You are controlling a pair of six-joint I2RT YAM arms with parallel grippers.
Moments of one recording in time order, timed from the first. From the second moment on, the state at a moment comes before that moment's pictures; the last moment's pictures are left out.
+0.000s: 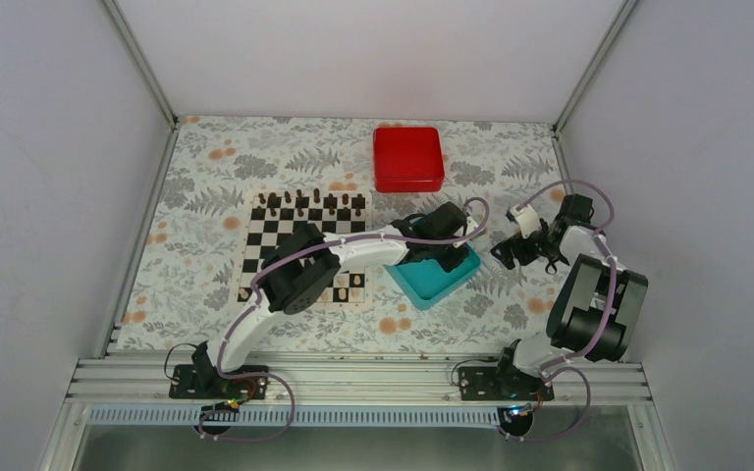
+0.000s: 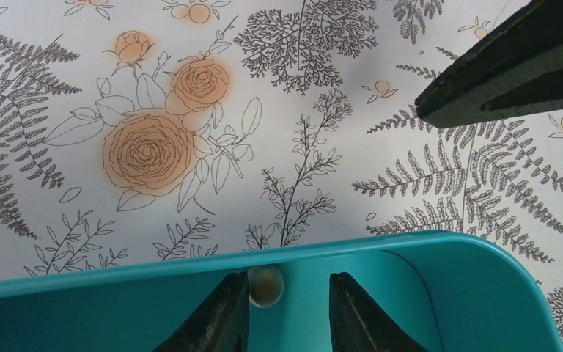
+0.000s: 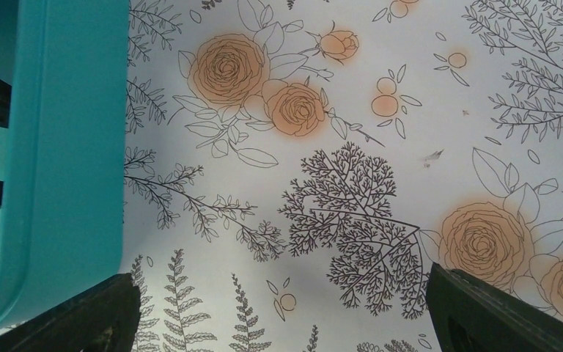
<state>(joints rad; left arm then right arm) -1.03 2.35 1.80 -0.22 0.10 -0.06 -0.38 1.51 0.84 -0.54 -0.52 -0.86</state>
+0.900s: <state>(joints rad) -1.03 2.40 1.84 -0.22 0.08 -0.06 -0.39 1.53 0.84 -0.54 -0.52 -0.87</state>
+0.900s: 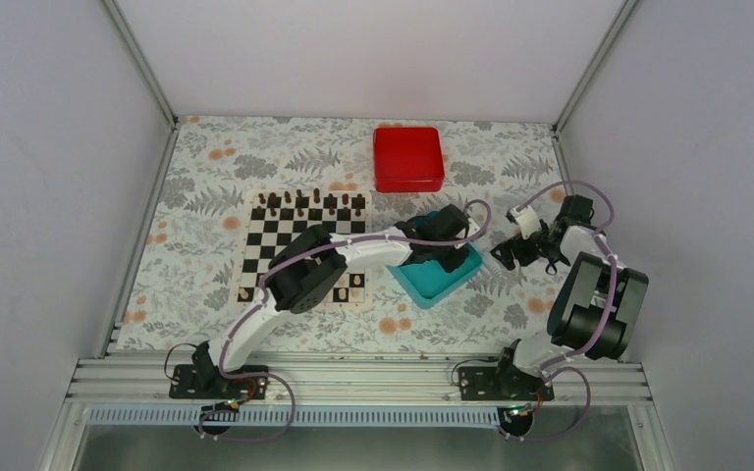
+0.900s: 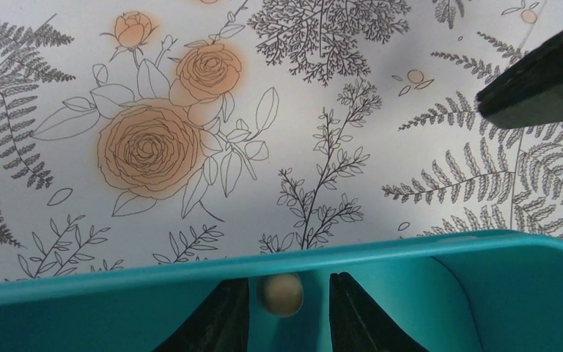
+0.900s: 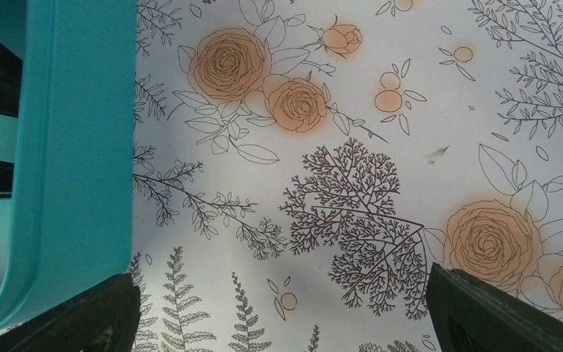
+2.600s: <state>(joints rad) -0.91 1.82 1.42 -0.29 0.07 0.12 -0.39 1.55 0.88 -0.57 -0.53 -0.87</state>
